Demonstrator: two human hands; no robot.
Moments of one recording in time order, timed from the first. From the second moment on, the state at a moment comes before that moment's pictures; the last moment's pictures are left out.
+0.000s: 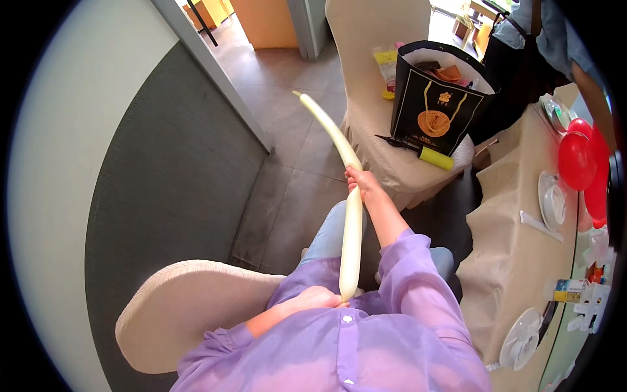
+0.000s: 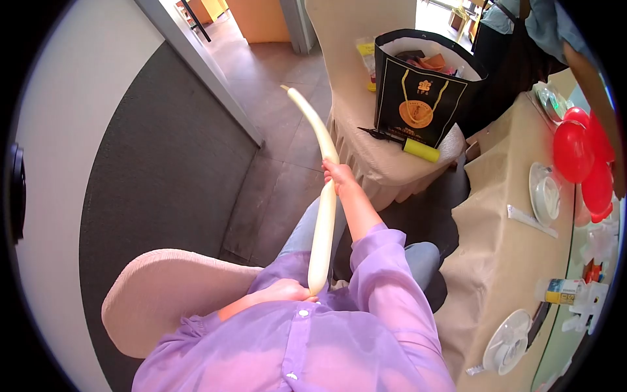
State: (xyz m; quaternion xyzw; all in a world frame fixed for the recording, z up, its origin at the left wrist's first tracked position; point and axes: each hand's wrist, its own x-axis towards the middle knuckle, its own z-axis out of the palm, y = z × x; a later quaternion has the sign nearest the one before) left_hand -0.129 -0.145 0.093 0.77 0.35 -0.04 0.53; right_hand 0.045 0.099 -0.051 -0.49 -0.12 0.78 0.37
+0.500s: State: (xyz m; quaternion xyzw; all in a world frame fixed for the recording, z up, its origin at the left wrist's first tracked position) left_hand -0.154 -0.166 0.099 0.75 0.32 -0.07 0.58; right_hand 0.066 0.131 -0.033 -0.52 -0.14 0.74 0.39
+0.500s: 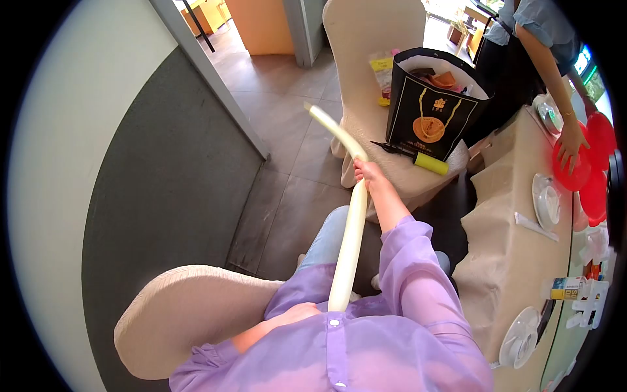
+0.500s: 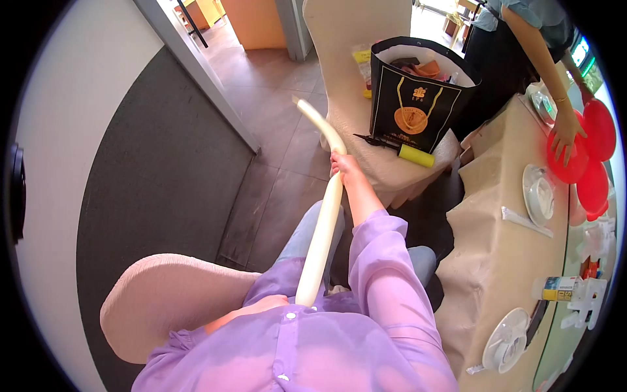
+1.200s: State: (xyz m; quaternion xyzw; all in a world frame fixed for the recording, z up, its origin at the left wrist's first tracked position) left_hand -0.192 -0.176 0.101 0.76 0.30 0.14 0.56; right_hand 0.100 0.137 -0.015 -0.53 -0.08 0.73 0.42
